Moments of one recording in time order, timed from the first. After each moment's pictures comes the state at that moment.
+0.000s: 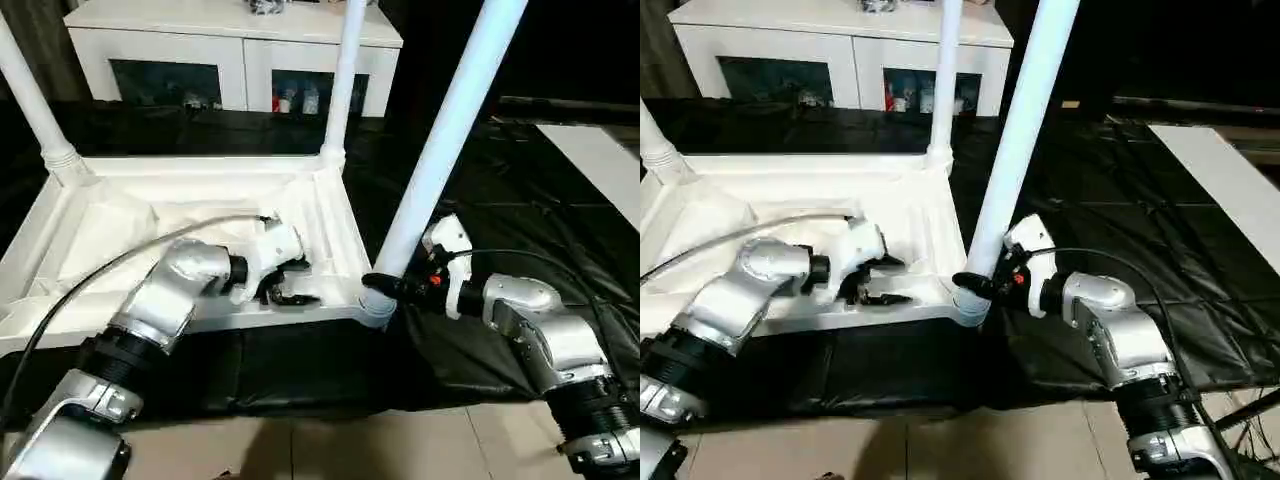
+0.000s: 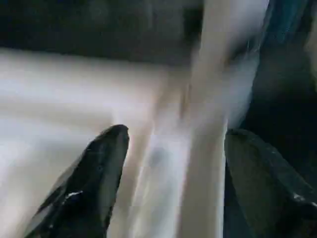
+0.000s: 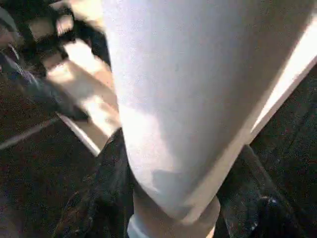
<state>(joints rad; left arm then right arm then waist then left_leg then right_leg) -0.61 0.37 -0.20 0.31 -0.16 0.38 -1.03 -0.42 -0.37 0.12 0.24 0.31 0.41 0.87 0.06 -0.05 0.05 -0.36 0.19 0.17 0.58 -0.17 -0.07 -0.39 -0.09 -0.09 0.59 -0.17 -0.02</state>
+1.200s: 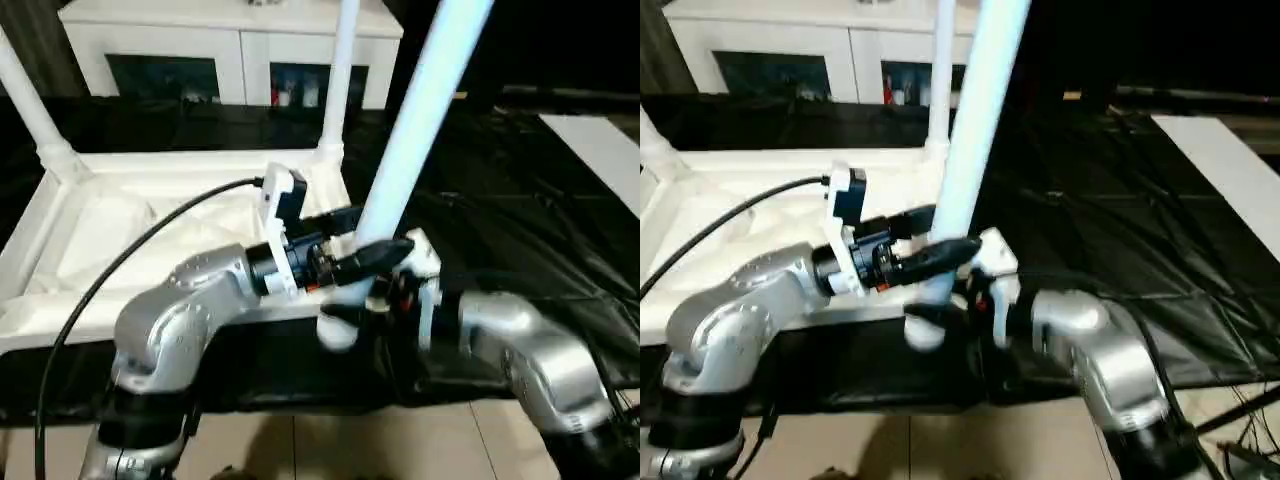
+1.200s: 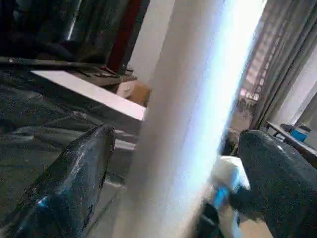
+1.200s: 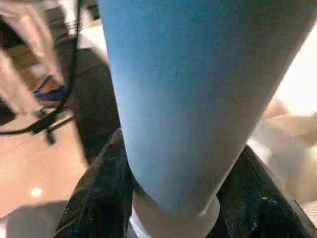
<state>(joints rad) -0.41 0.17 -0.04 -0.28 -0.62 0.83 -0.75 -0.25 -0.38 0.25 -0.21 0.40 0.66 0.85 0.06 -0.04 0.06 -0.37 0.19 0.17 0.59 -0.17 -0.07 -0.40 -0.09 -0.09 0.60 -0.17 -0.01</state>
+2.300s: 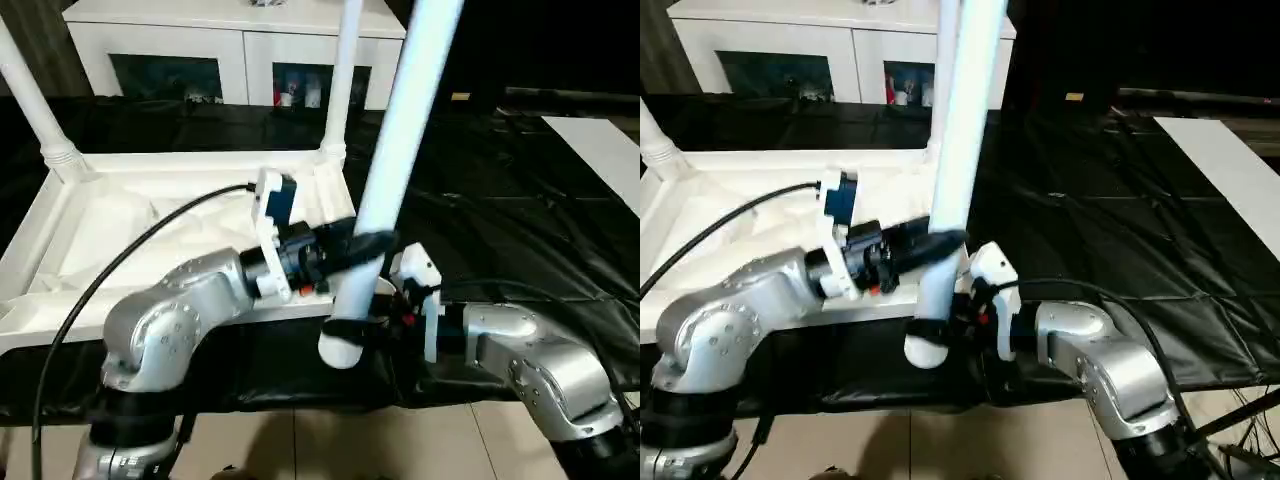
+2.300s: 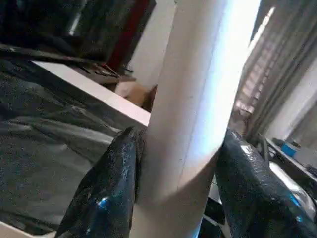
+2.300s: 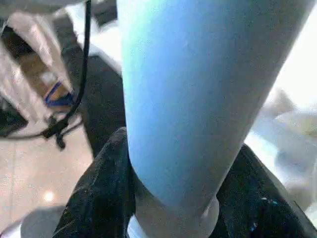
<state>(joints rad) -0.44 0.16 0.01 -0.23 -0.72 0.86 -0.69 -0.26 -0.37 0.21 -0.20 0.44 0.68 0.84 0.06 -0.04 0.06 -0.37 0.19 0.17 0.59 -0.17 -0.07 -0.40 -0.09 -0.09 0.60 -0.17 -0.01</state>
